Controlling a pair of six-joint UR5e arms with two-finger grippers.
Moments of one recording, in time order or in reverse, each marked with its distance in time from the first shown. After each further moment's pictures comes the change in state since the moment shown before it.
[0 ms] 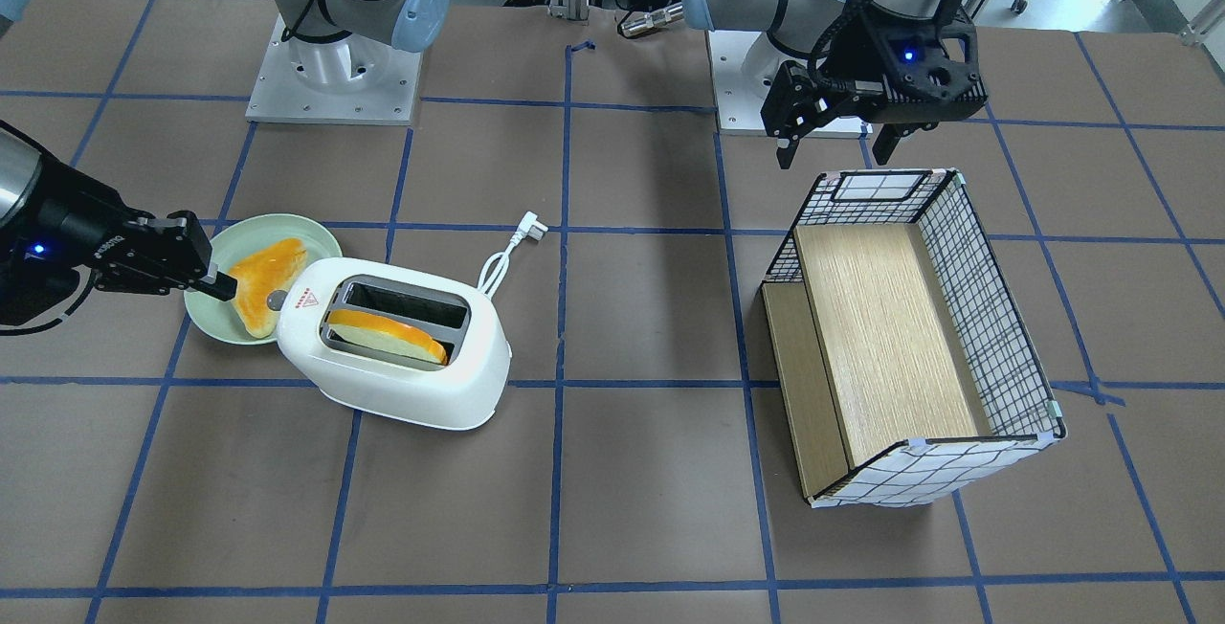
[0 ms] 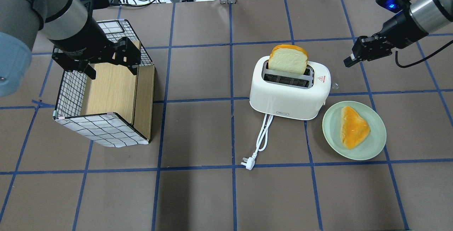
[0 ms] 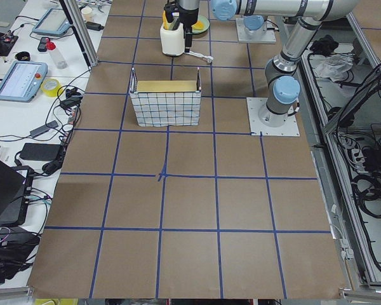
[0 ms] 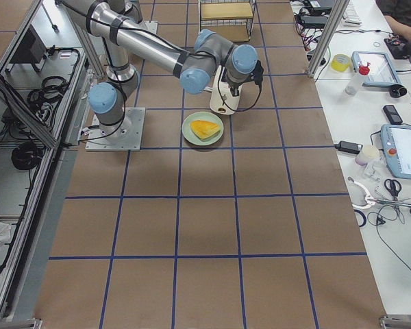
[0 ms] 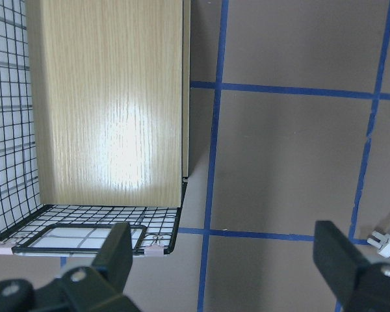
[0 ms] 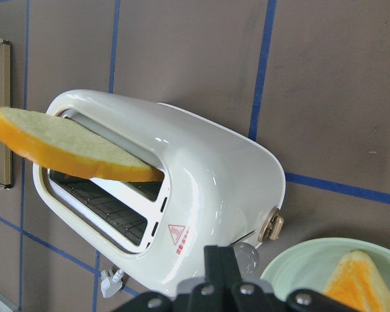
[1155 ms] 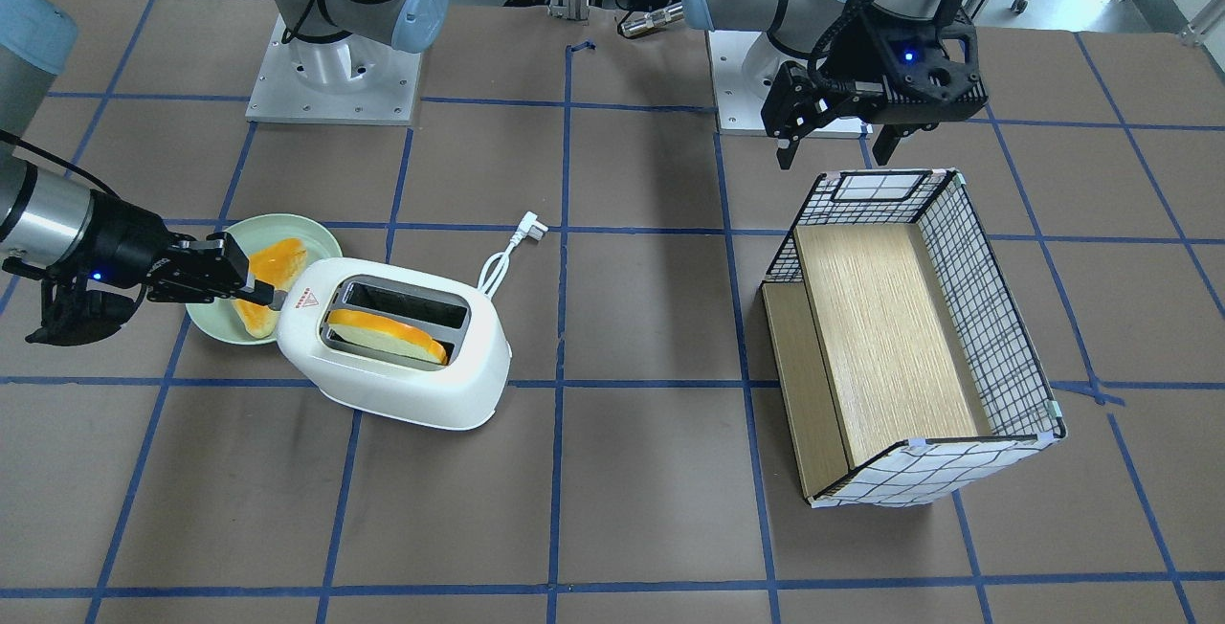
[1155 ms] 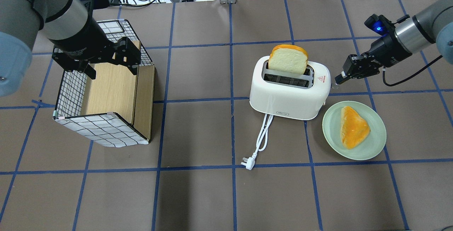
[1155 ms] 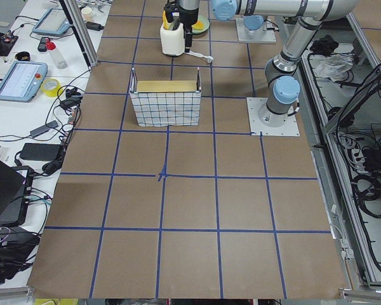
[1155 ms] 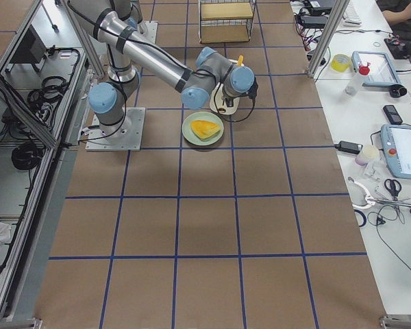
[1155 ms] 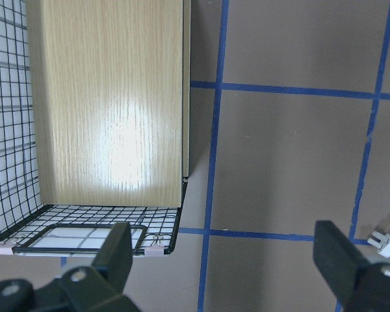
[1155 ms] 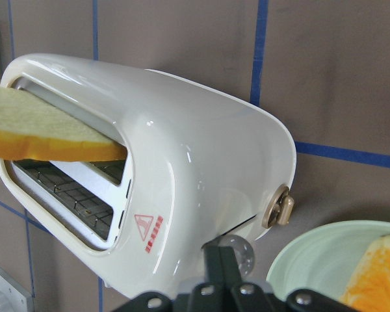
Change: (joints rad) left arm 0.000 0.000 0.000 0.000 0.000 0.000; right arm -0.004 0.040 0.091 -0.015 0.011 0.003
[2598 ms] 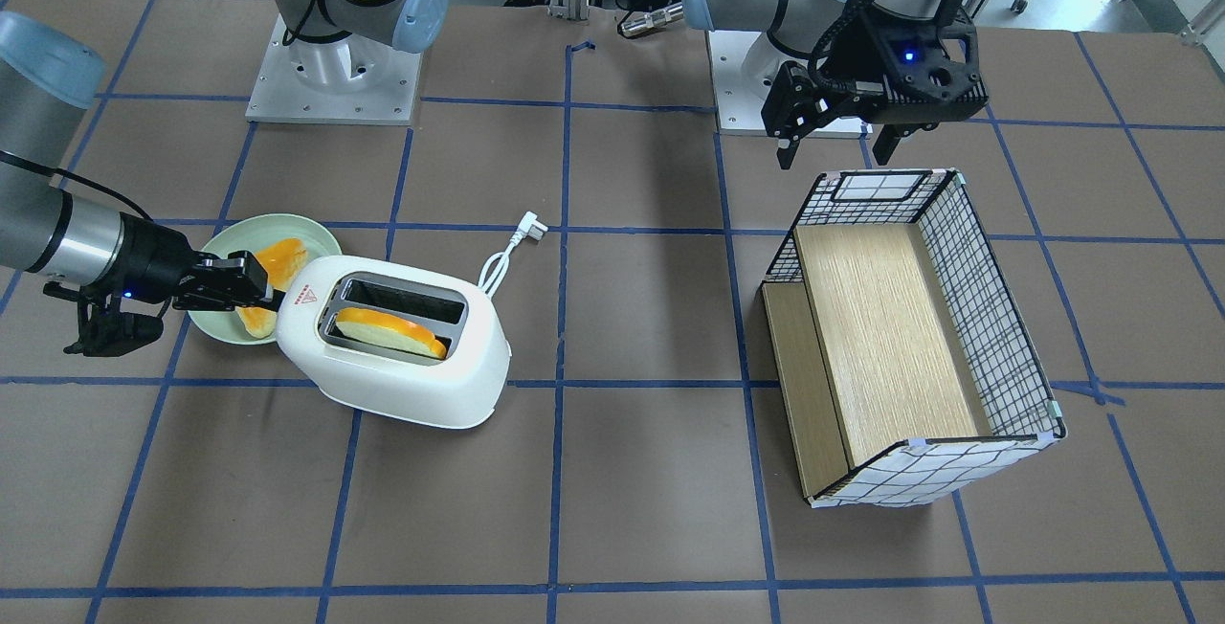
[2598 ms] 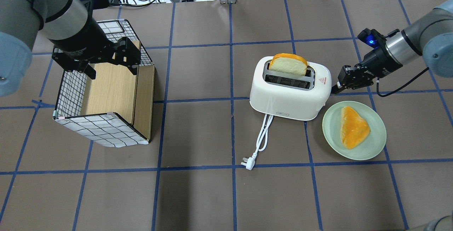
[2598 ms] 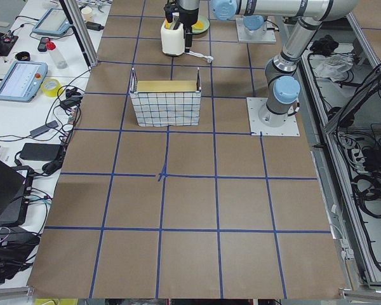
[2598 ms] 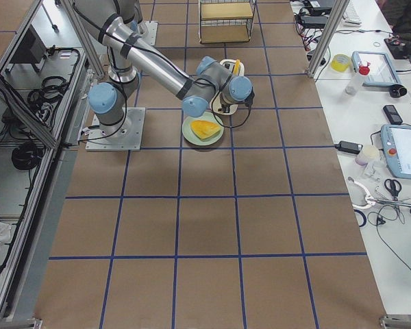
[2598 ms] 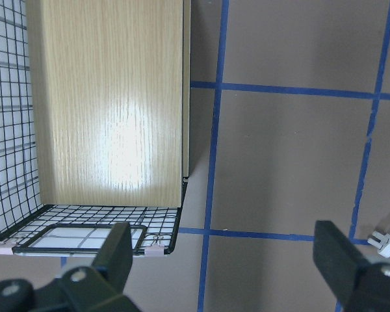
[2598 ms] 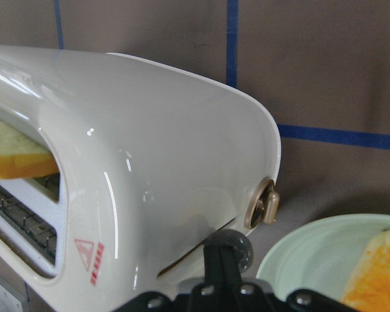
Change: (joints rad) left arm 0.001 0.000 0.000 0.000 0.000 0.000; right arm 0.000 0.049 0.048 -0.059 -0.018 0.046
